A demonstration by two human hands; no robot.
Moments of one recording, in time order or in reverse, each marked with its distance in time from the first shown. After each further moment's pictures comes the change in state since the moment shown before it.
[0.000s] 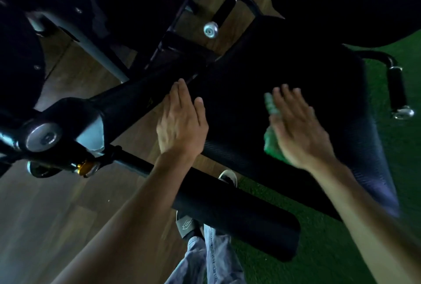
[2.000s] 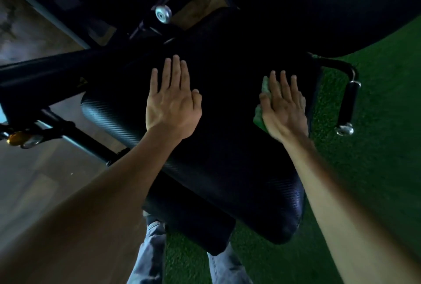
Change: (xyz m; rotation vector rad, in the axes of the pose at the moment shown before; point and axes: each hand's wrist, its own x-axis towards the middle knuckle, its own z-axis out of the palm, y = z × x) left_hand 0.011 0.133 0.064 0.493 -0.126 0.061; right_hand 0.062 0.158 -0.025 0.085 -0.011 0.047
